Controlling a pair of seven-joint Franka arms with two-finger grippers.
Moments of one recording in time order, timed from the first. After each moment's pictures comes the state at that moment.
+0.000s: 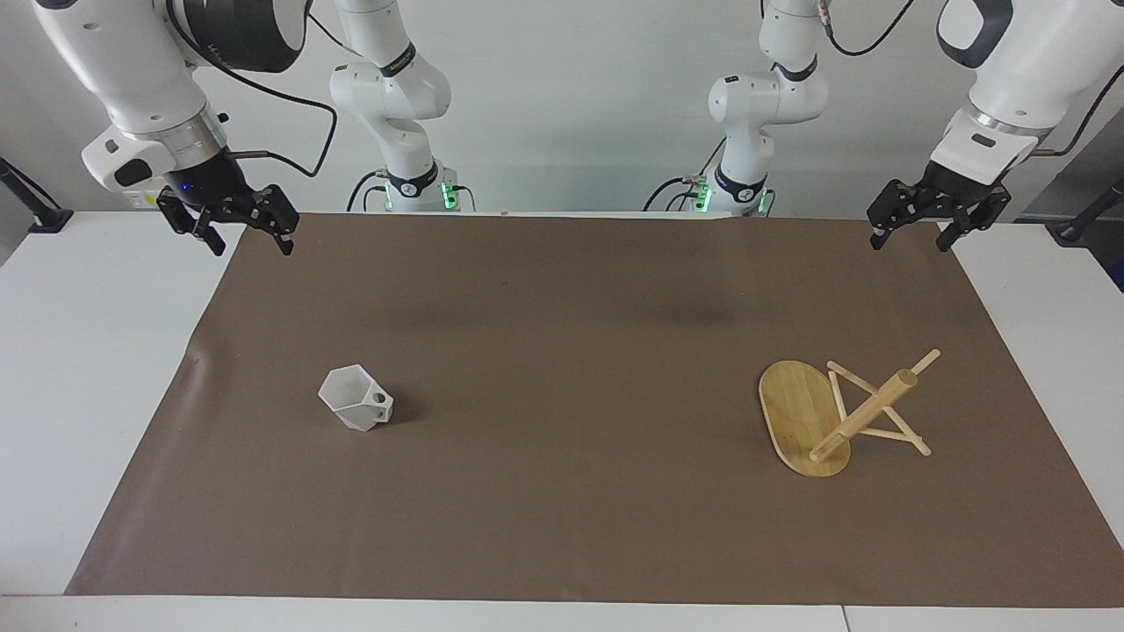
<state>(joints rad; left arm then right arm) 0.02 -0.05 -0.04 -1.63 -0.01 1.61 0.07 -0.09 0.01 -0.03 -1.59 0.01 1.61 -0.10</state>
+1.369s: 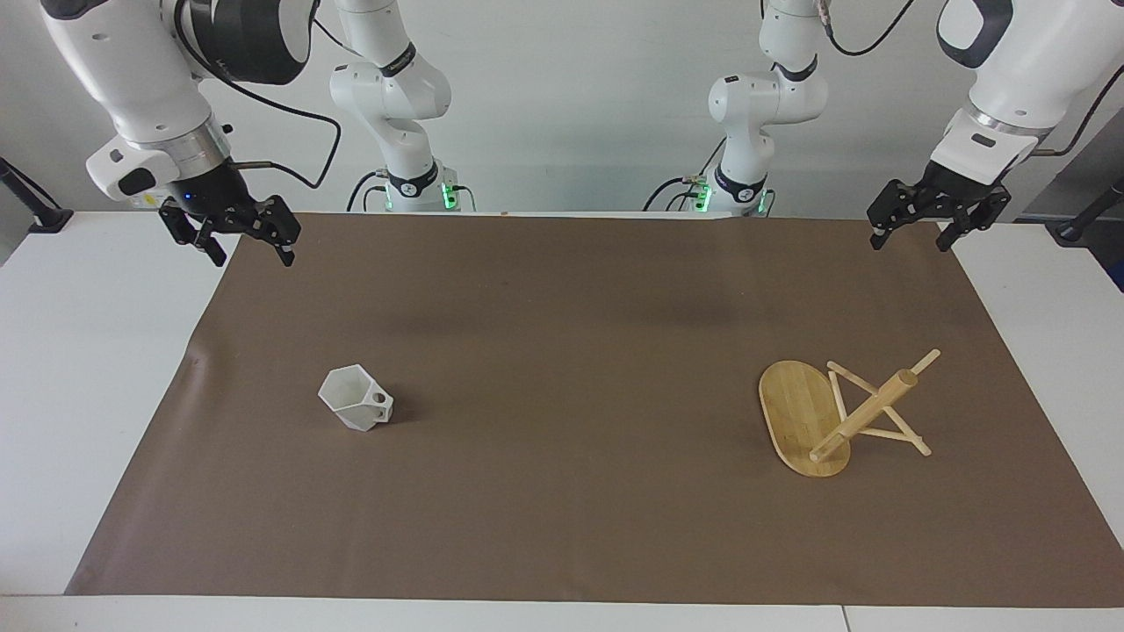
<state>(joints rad) 0.02 -0.05 -0.04 -1.63 -0.01 1.61 0.07 -0.09 0.01 -0.02 -1.65 0.01 1.73 -0.10</state>
